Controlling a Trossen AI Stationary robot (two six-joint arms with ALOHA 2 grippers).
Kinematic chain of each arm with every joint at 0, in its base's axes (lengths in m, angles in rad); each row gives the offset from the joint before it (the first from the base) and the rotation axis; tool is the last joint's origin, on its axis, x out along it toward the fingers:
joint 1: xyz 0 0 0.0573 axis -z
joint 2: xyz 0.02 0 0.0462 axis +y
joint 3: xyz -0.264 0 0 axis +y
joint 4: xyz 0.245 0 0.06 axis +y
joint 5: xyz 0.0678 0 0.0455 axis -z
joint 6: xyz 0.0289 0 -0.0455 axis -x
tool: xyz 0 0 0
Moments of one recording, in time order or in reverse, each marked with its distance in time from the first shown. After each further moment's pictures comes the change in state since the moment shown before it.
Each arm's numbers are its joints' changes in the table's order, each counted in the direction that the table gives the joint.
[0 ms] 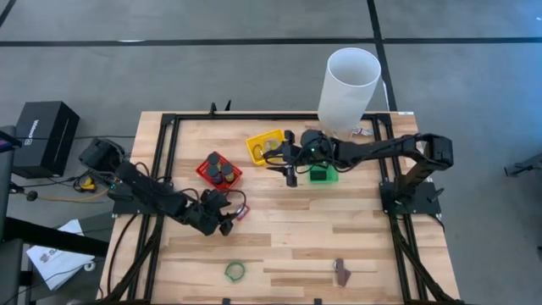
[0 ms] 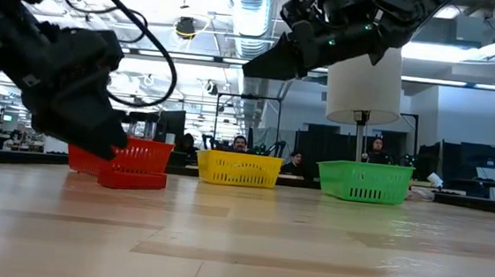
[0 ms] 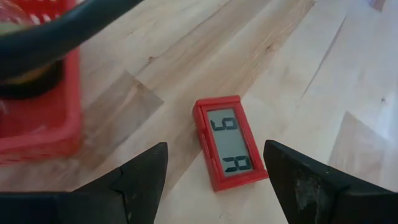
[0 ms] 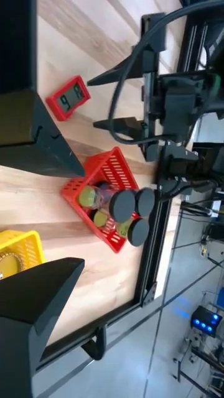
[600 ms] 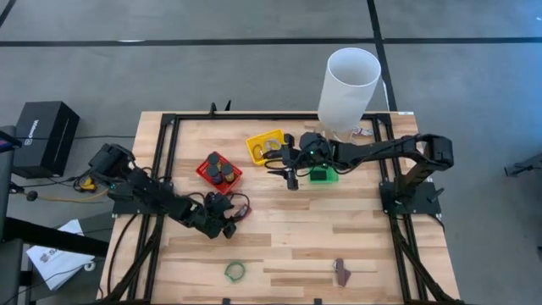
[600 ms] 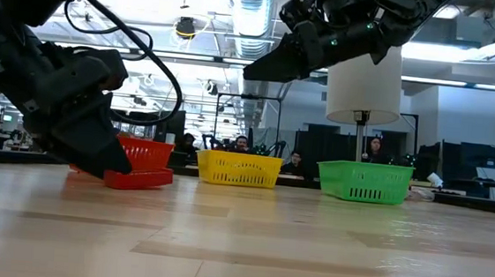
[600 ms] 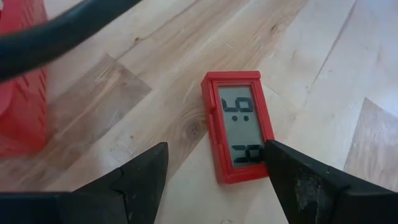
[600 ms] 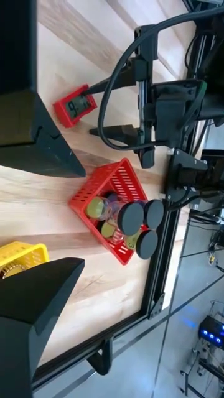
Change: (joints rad) left arm 0.000 0.140 -0.005 -0.115 0.020 -0.013; right arm -0.019 0.000 0.000 0.038 -0.001 0.000
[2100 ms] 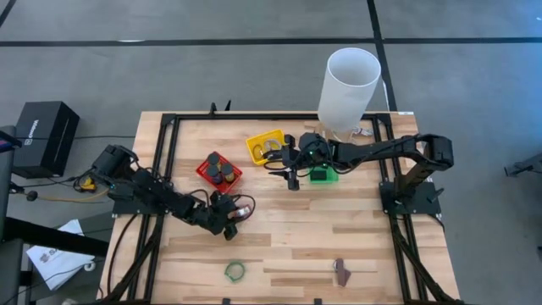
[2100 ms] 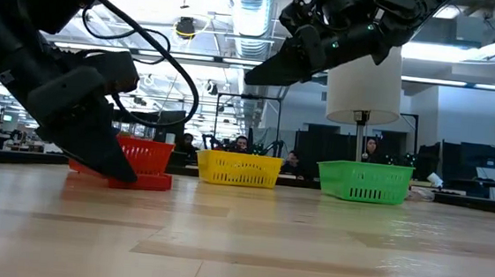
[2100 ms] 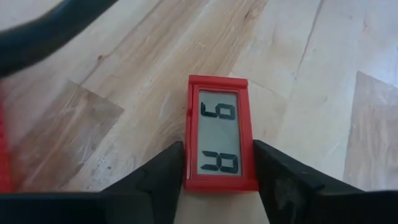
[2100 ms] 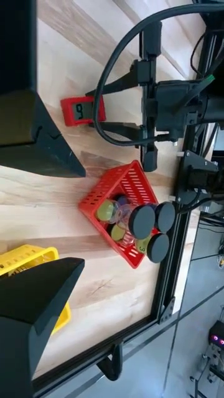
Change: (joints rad) left arm -0.061 0.062 -0.001 -0.086 0.093 -0.231; right arm 0.000 0.000 0.001 0.035 0.000 0.000
